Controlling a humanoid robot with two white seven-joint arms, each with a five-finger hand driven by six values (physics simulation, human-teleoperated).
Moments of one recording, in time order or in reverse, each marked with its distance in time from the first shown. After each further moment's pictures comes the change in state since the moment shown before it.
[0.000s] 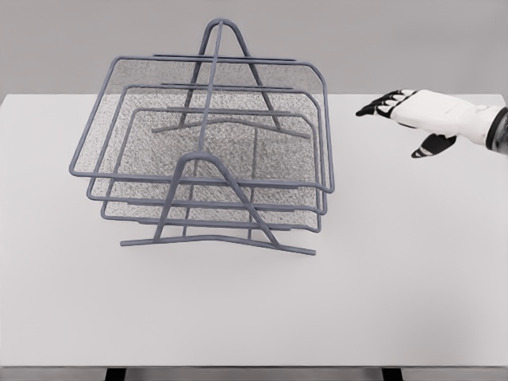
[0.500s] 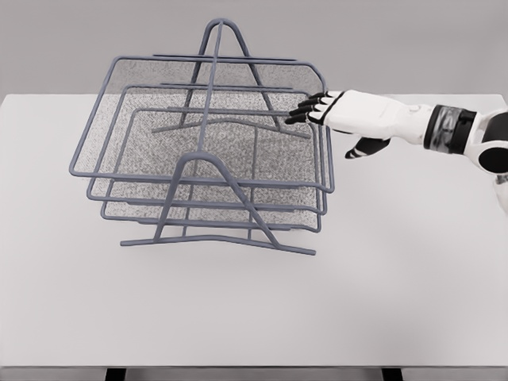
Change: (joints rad) left arm 0.000 0.000 0.000 0.000 0.000 0.000 0.000; right arm -0.052 0.168 0.049 0.003 -0.033 -0.134 0.001
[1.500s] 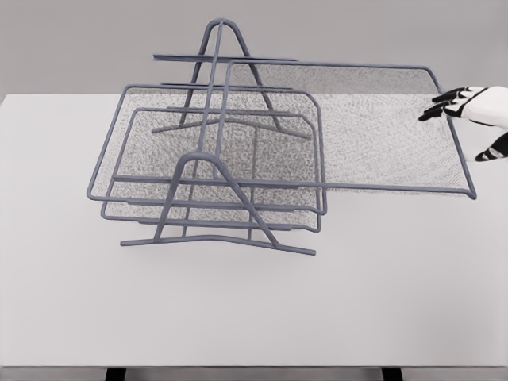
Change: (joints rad) left arm 0.000 0.000 -0.001 0.001 0.000 0.000 0.000; right arm 0.074 -0.415 -0.066 0.052 -0.194 0.000 0.002
